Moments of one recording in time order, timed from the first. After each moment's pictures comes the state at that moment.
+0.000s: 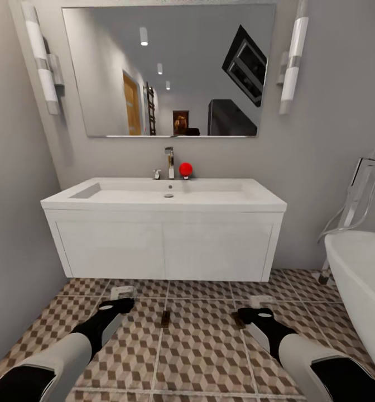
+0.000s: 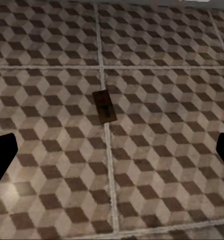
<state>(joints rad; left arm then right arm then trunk) -0.79 0.01 -0.15 -0.22 0.22 0.06 0.21 -0.82 0.02 0.16 -0.06 -0.14 0.01 -0.19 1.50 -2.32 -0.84</state>
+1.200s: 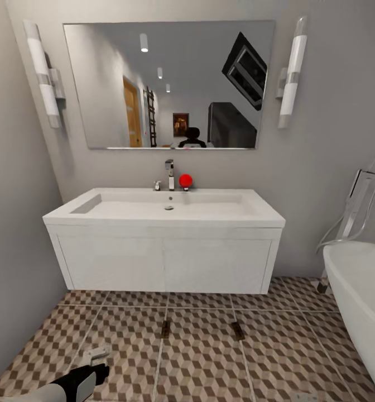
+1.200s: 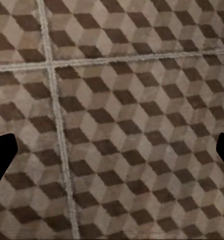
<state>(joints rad) -0.63 0.08 -0.15 0.00 0.36 0.06 0.21 -0.49 -0.08 0.15 0.03 -0.21 0.00 -0.19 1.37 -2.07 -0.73</state>
